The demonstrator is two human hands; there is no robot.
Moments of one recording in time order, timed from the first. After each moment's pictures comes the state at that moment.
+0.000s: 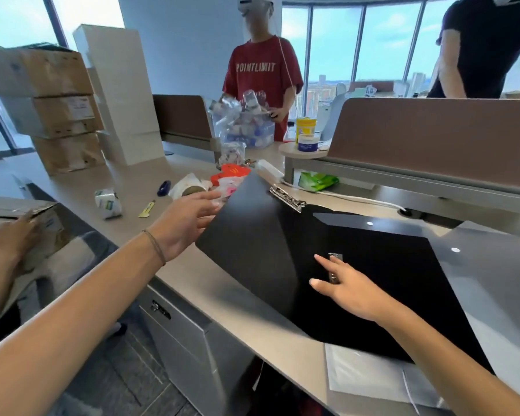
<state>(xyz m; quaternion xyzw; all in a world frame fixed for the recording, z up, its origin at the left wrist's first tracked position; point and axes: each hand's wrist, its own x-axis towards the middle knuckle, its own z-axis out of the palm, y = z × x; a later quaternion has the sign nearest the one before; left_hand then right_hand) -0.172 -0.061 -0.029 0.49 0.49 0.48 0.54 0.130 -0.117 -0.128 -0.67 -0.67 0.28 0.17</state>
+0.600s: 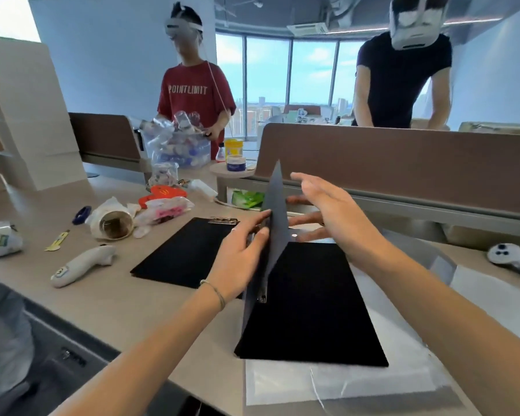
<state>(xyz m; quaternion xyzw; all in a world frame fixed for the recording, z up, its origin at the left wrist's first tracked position) 0.023 -0.095 -0.061 0.75 0.35 0.45 0.33 0.190 -0.170 0.027 -0.54 -0.57 0.32 0.53</state>
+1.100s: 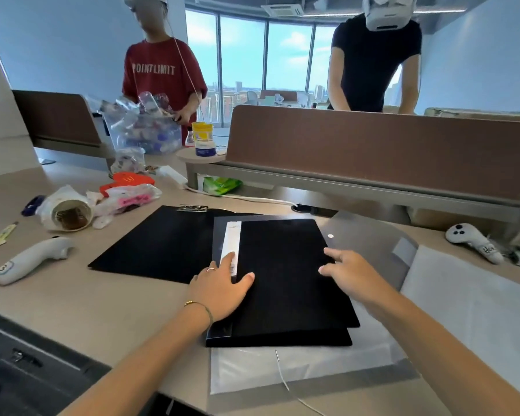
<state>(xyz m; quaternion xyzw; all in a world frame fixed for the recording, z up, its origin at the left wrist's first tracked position) 0.050 -0.088 -0.150 0.78 0.57 0.15 0.20 0.279 -0.203 -0.083 -0.75 -0.47 0.29 0.36</state>
